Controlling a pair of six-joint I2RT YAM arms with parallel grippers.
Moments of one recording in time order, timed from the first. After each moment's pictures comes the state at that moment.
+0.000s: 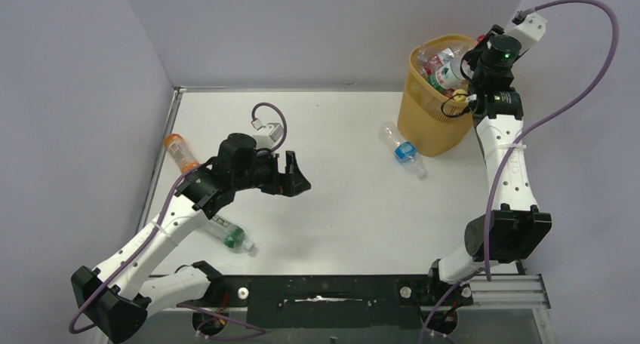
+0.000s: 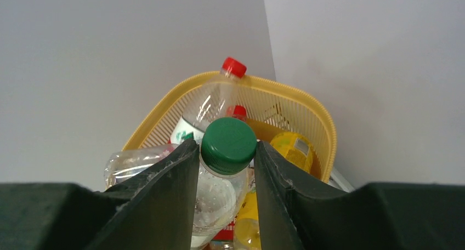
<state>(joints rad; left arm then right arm) -0.63 1.06 1.04 -0.56 0.27 -0.52 -0.07 1.55 1.74 -0.25 0.43 0.31</state>
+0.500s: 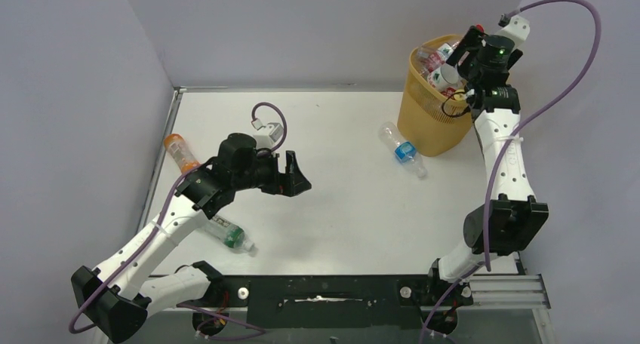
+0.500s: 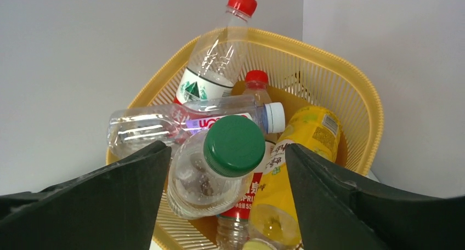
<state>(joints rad) -0.63 1.06 1.04 -0.55 0.27 -0.52 -0.07 1.62 1.76 -0.34 0.29 0.32</state>
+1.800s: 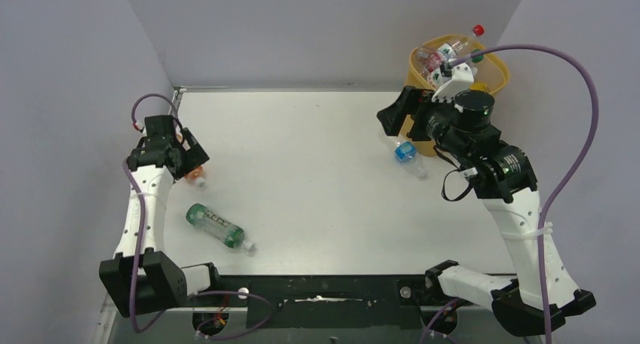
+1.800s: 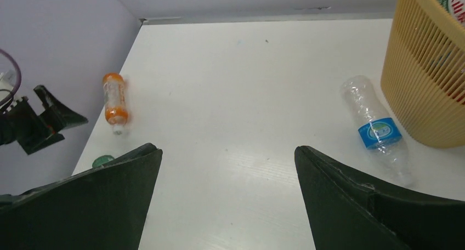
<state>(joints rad) 0.13 1.20 1.15 -0.88 -0.19 -0.48 0.41 1.12 1.61 -0.77 0.01 0.41</state>
